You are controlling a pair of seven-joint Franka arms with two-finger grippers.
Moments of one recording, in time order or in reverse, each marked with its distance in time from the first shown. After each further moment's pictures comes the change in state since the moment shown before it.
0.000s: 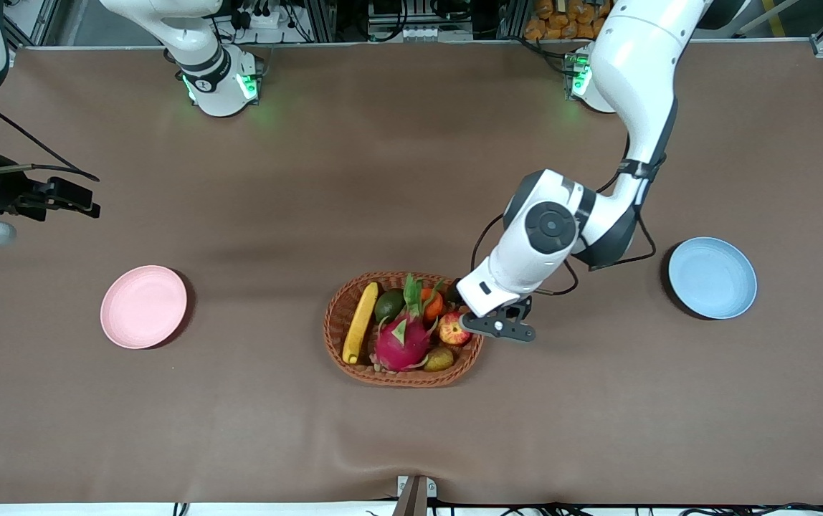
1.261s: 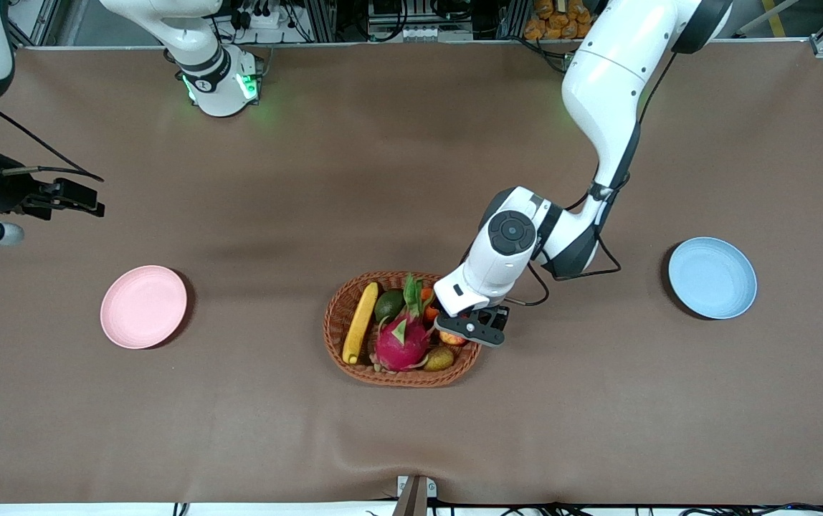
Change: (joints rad) left arm -0.039 0.111 0.001 0.003 0.069 0.160 0.008; right arm 0.000 0.001 0.000 -0.041 0.000 0.021 0.000
